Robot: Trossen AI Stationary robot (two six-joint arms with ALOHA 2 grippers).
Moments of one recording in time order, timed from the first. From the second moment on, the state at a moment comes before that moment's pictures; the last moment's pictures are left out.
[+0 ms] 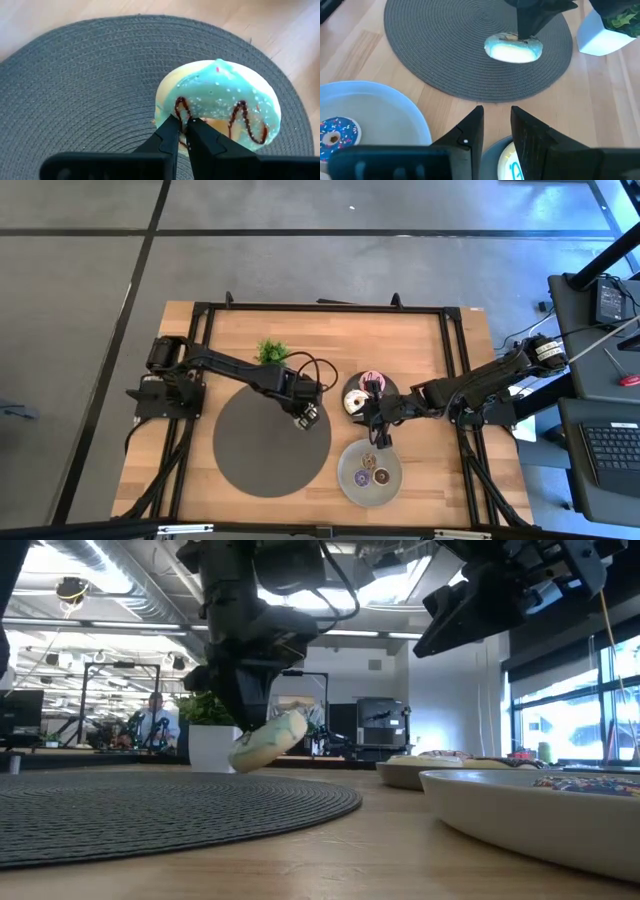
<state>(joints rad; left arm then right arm) -0.07 1.80 1.23 -0.72 -0.03 -0.88 0.31 1.37 0.78 -0.12 0.22 -0.06</state>
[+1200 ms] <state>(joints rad) -0.22 1.67 1.23 -0.67 -0.23 -0.47 0.30 1.37 0.78 0.01 0.21 -0.03</state>
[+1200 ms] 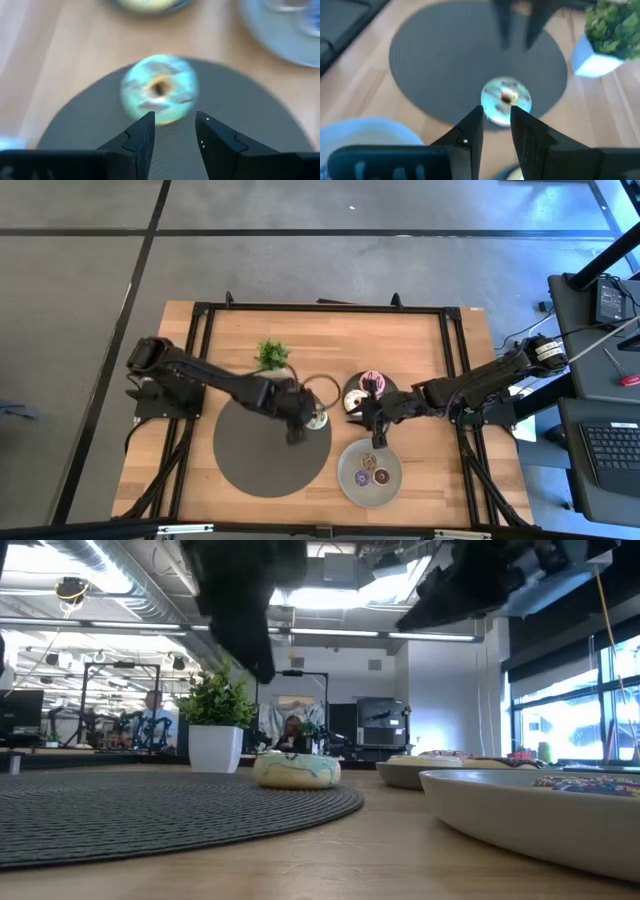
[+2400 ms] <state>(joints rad) -0.34 1.16 0.63 0.24 -0.32 -0.12 0.10 1.78 0.98 0.26 0.02 -0.03</state>
